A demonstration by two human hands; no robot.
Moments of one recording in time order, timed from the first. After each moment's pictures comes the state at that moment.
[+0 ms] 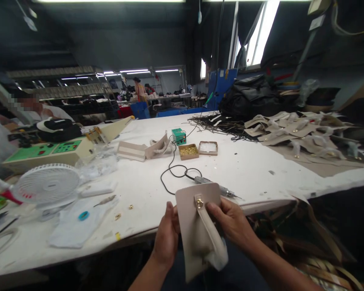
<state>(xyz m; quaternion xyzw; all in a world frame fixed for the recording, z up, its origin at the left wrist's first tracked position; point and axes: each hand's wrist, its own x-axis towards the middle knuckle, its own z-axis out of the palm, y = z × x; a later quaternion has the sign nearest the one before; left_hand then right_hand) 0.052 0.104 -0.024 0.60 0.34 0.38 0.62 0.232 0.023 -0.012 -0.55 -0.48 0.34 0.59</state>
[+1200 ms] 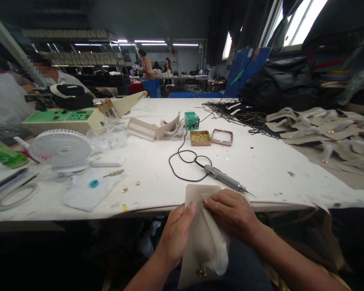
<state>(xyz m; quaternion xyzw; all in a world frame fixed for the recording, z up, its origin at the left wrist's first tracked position) 0.047 0.074 -0.021 0.40 0.33 0.34 0.79 0.250 0.047 -0.018 -0.42 -0.82 -0.11 0.37</state>
